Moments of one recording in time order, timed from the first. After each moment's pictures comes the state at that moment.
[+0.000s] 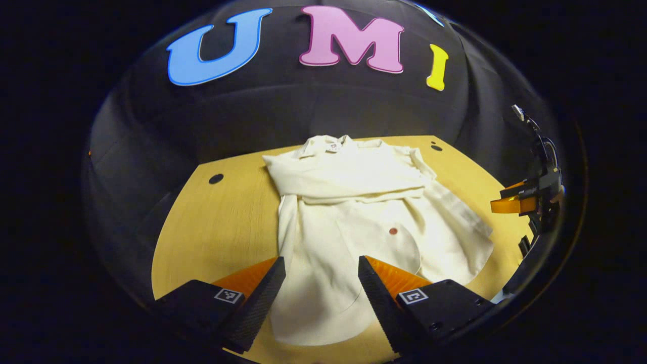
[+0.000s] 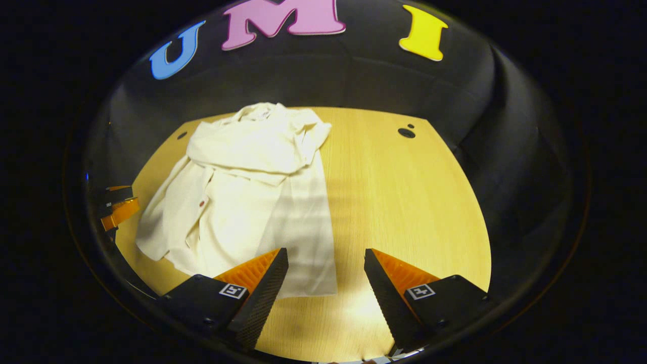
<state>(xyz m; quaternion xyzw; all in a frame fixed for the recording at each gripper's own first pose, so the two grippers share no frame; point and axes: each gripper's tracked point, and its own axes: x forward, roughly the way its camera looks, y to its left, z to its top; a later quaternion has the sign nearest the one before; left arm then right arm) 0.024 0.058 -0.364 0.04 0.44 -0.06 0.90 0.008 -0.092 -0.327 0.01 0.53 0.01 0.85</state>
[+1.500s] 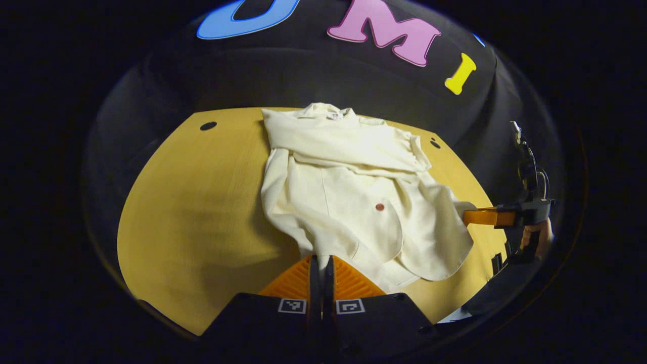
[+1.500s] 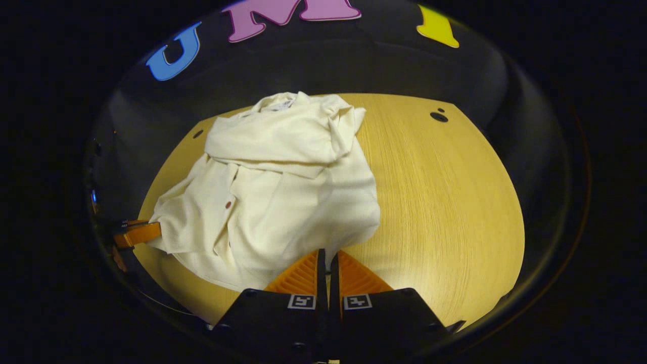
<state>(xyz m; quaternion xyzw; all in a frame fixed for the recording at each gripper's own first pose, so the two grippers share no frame) 0.030 0.022 -0.352 -0.07 0.48 -0.07 0.87 0.048 -0.030 -0.311 0.07 0.51 0.06 0.85</state>
